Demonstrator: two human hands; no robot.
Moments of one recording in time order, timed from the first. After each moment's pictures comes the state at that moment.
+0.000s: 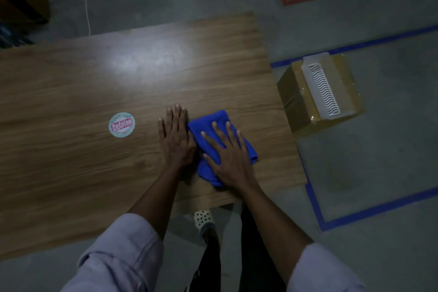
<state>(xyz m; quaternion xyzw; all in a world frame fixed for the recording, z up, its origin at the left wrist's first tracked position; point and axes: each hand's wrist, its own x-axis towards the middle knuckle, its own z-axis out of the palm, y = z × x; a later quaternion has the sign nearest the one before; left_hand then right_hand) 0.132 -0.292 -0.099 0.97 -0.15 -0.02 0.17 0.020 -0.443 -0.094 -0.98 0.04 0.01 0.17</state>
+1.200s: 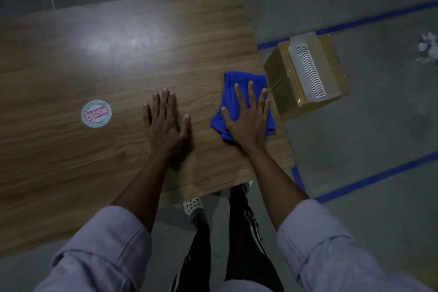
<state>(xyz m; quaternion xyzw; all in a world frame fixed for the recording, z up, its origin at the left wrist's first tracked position) 0.130 -0.302 -0.096 0.97 -0.18 -0.01 0.15 0.053 -0.519 -0.091 -0.95 0.26 -0.02 0.14</state>
